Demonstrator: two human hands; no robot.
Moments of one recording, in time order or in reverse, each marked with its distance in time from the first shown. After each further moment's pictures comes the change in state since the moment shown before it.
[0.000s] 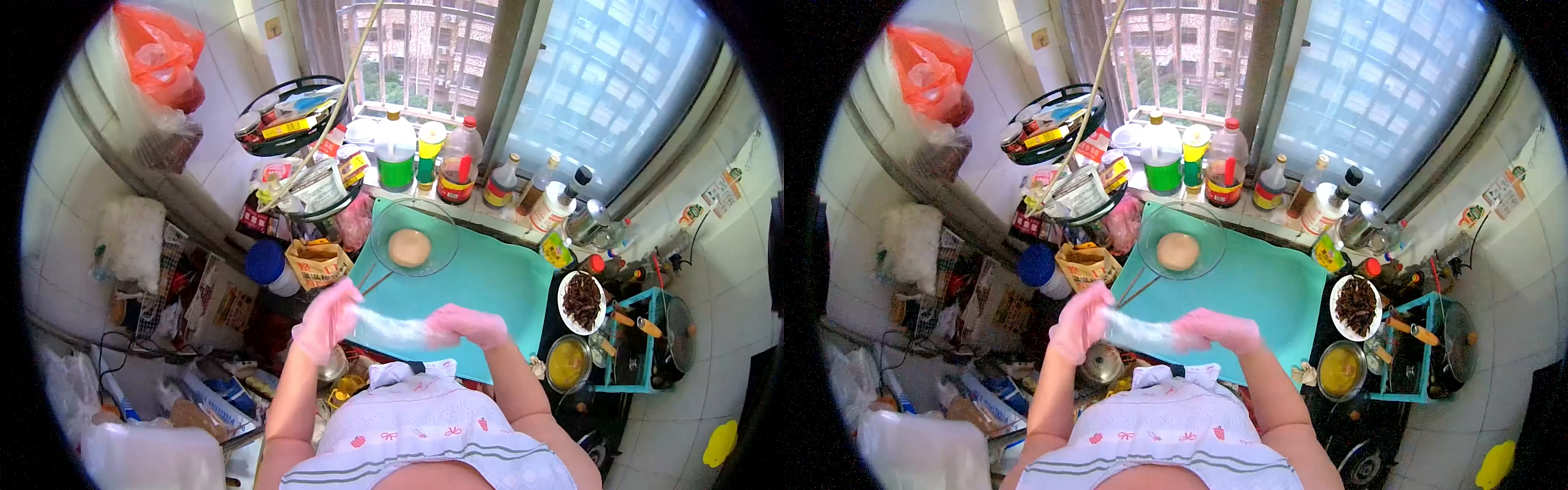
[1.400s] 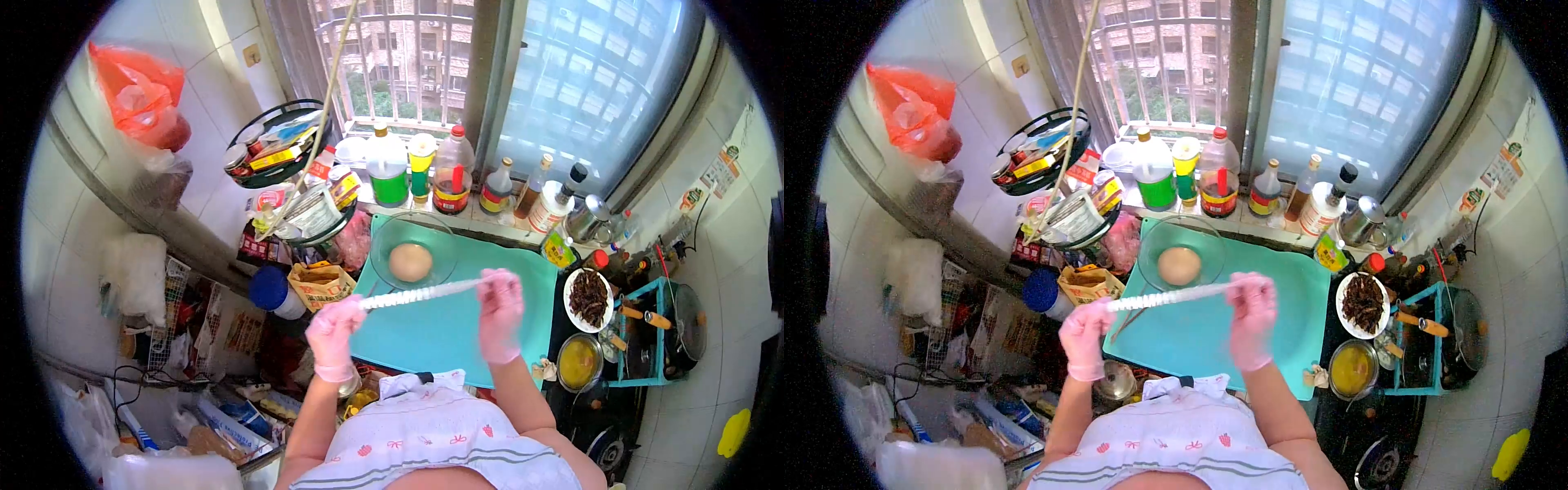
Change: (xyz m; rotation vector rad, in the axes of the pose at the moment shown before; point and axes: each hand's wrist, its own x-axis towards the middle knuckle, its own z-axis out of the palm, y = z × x) left_hand 0.012 -0.015 0.020 0.512 0.232 0.848; right_hand 0.010 -0.022 0.005 0.500 0.895 -0.803
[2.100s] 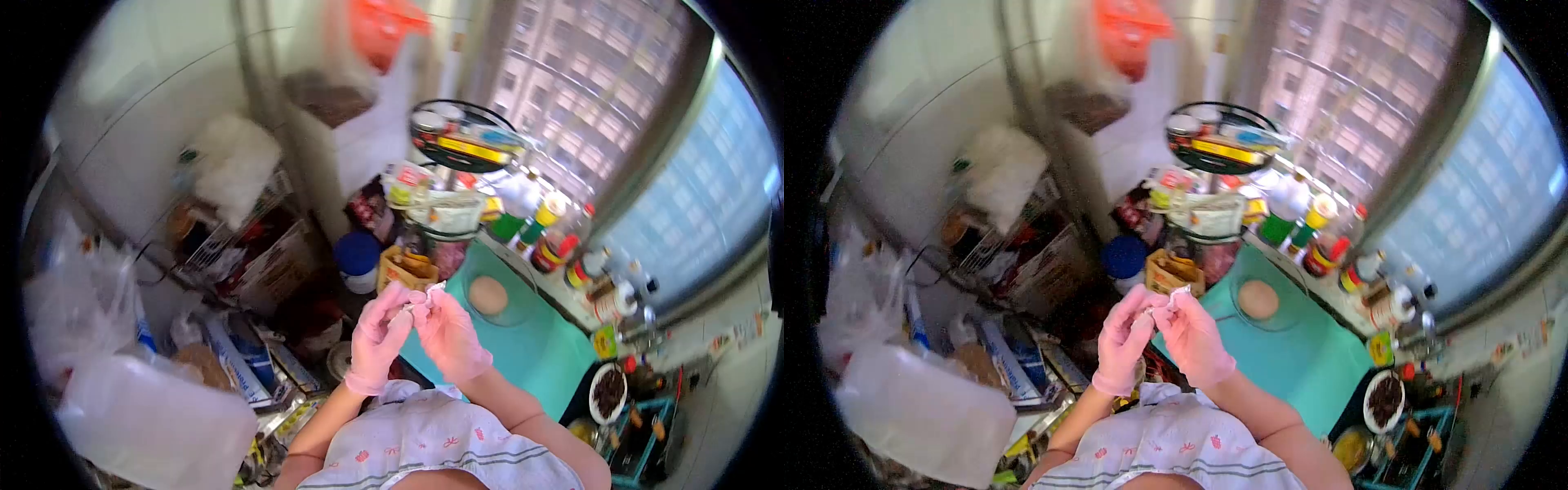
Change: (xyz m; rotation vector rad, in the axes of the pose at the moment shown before) left_hand -0.030 0.052 -0.085 -0.360 0.443 0.055; right_hand -0.094 0.128 0.186 0.317 -0.394 1.052
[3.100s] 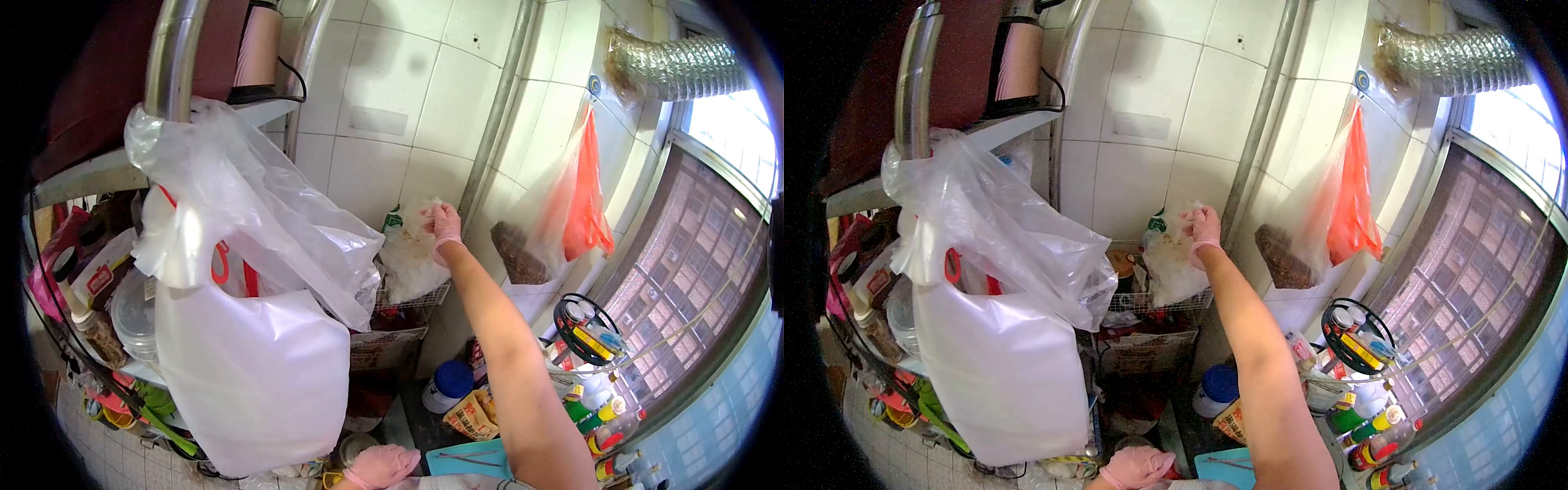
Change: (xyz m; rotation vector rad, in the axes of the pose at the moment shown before) left_hand -0.082 0.035 -0.151 1.305 -0.159 0.442; right_hand 0.376 0.194 0.277 -1.057 -0.611 -0.353
